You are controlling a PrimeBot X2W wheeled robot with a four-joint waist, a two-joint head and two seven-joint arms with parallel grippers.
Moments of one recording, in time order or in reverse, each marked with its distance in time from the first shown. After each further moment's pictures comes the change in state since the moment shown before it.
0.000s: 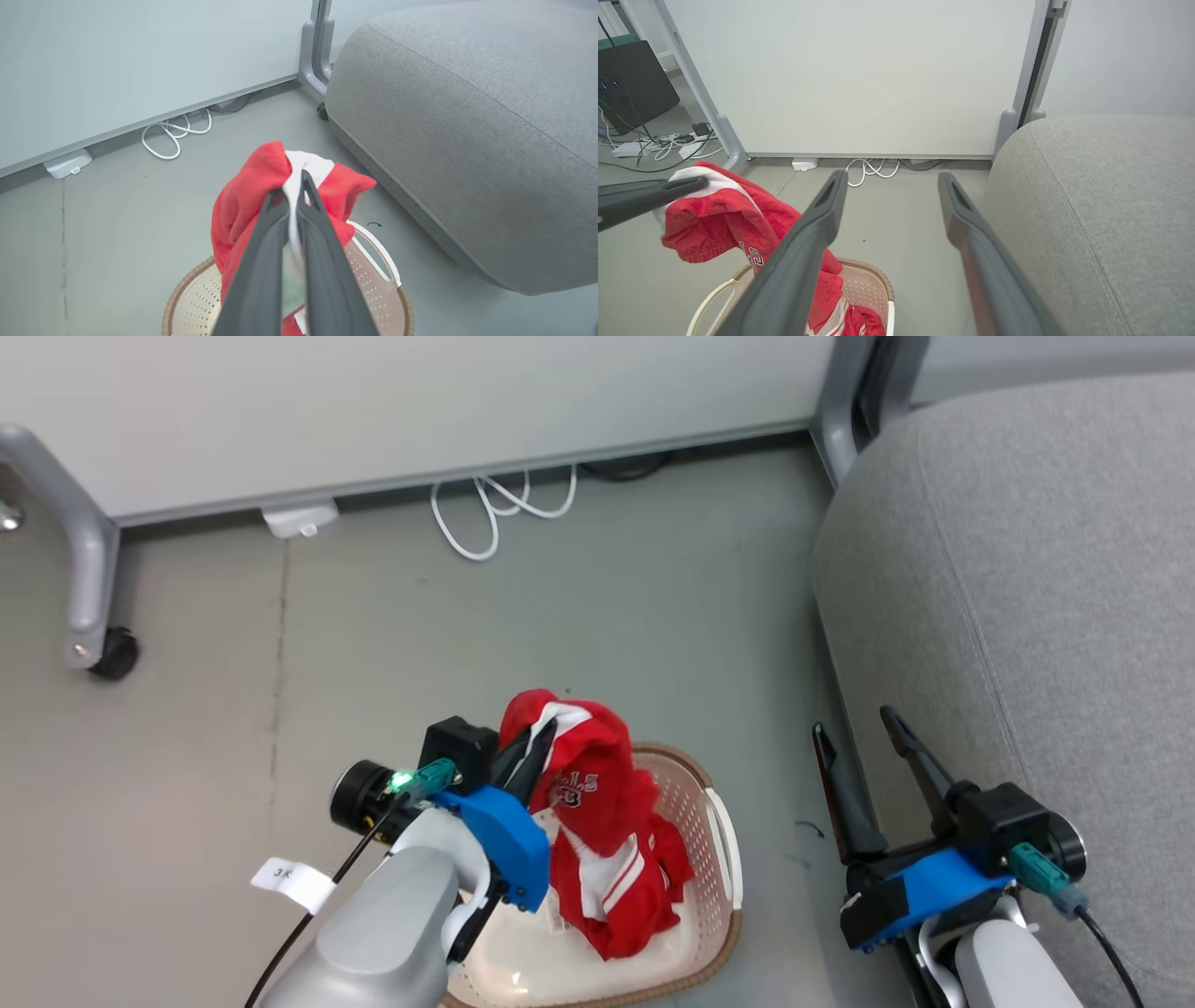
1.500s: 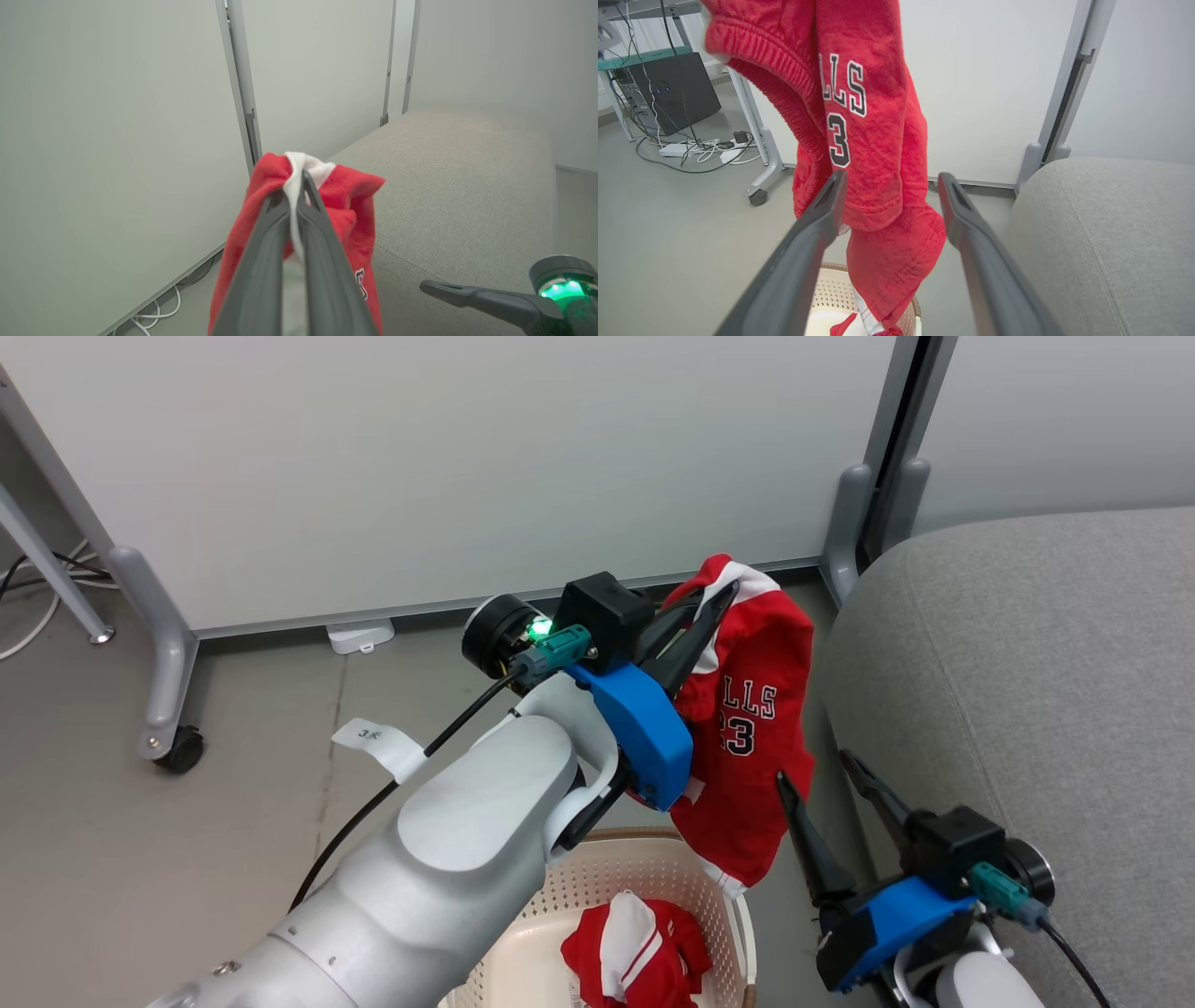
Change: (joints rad) left arm -0.245 -0.034 -0.220 -0.269 -0.175 0.024 0.068; right arm 0.092 0.000 0.056 -0.077 0.011 0.000 0.115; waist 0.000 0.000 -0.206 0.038
